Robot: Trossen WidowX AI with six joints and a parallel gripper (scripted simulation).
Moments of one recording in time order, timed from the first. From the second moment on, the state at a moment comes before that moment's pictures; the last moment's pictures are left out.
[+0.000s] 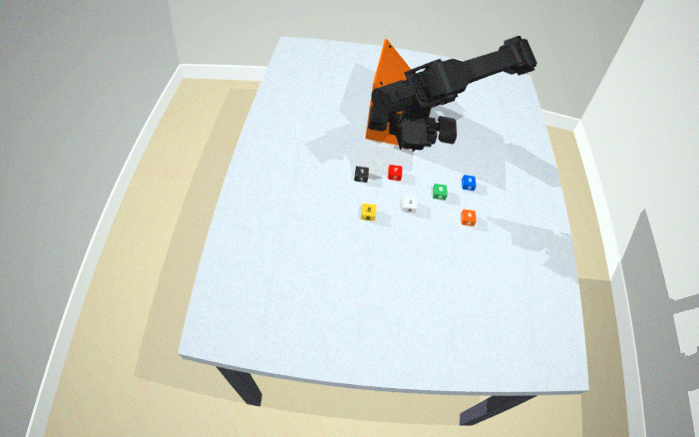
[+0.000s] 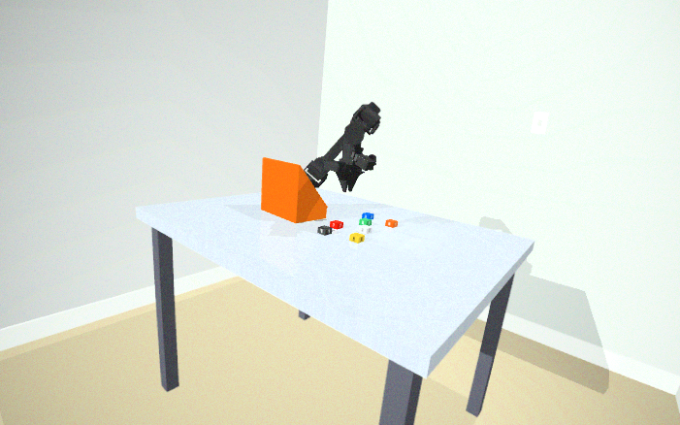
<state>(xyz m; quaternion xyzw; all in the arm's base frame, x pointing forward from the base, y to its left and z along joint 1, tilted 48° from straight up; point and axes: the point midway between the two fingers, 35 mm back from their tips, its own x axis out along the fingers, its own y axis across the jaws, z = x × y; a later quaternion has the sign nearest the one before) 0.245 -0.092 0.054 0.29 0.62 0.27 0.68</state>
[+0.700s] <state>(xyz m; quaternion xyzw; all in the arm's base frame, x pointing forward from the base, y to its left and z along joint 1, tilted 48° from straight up) 0.333 0.056 0.155 0.28 0.61 0.28 0.69</state>
